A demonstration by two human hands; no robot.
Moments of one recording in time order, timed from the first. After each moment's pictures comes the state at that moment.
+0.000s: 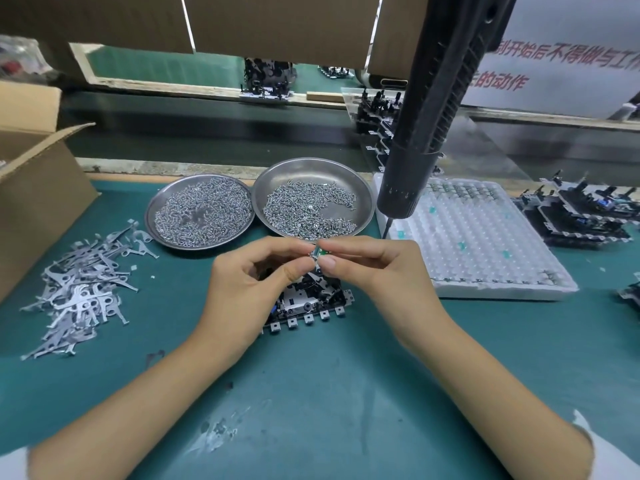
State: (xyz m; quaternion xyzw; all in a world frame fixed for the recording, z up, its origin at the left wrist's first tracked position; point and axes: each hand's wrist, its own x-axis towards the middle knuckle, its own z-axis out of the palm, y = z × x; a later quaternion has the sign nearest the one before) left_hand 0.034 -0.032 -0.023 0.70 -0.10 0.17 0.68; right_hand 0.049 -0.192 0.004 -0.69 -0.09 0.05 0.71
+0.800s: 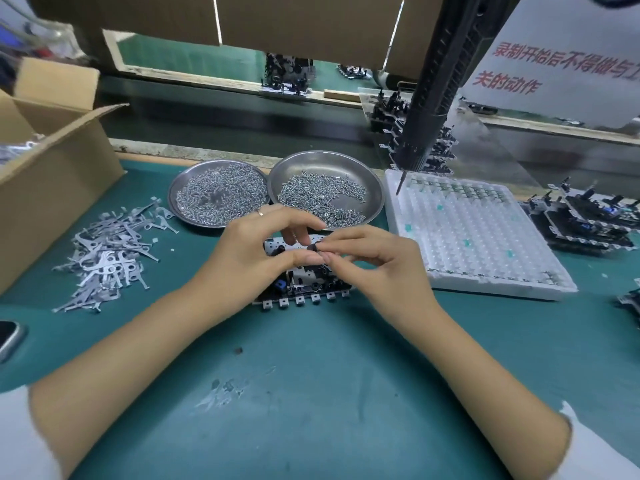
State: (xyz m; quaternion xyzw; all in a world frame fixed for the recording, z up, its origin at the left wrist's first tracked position) left_hand 0.035 -0.012 -0.004 0.83 -0.22 0.17 0.48; right_hand 0.047 -0.194 -0.010 -0.78 -0.27 -0.08 0.56
